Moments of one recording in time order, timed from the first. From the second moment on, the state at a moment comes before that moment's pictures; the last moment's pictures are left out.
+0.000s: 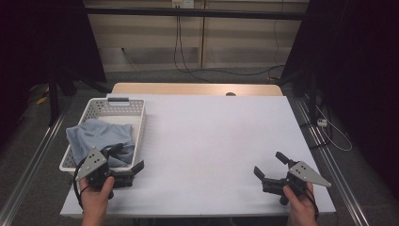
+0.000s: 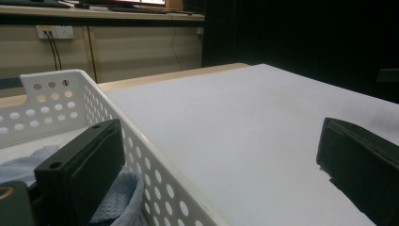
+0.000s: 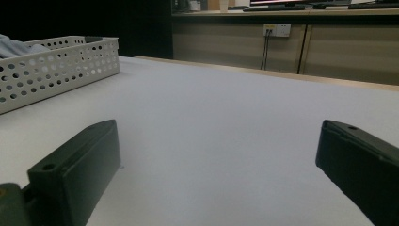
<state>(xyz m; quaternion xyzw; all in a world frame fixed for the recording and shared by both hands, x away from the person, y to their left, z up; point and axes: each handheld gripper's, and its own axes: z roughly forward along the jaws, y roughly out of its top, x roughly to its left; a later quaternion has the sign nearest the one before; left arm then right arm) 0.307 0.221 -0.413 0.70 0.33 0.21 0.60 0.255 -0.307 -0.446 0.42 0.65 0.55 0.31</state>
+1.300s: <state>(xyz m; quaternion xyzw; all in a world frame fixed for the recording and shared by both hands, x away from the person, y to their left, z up) 0.323 0.232 -0.390 0.71 0.35 0.21 0.57 0.252 -0.308 -0.442 0.40 0.65 0.57 0.31</state>
